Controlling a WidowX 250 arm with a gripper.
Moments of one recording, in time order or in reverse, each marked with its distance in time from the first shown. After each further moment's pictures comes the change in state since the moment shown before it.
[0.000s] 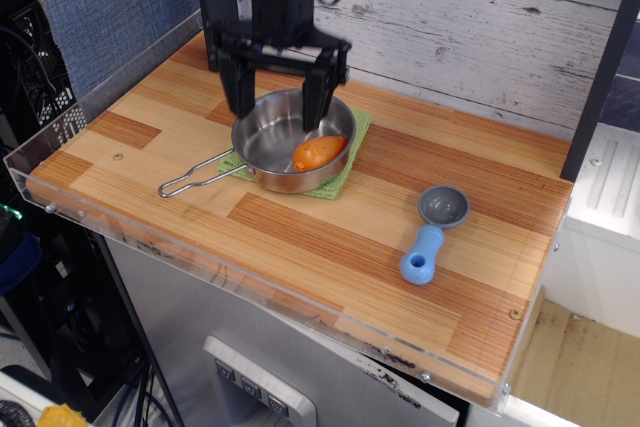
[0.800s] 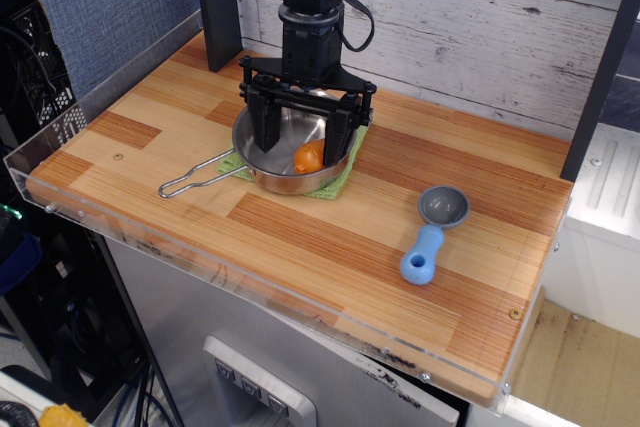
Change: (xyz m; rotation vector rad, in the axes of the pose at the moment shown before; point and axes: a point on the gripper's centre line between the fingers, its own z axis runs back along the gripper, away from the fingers) arm 0.001 -0.021 -0.024 0.012 0.030 -0.054
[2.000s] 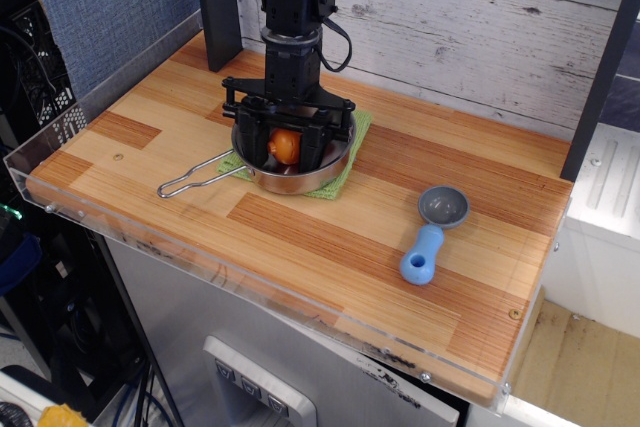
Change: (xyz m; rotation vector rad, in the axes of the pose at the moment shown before) arm 0.000 0.016 -0.022 0.005 0.063 0.059
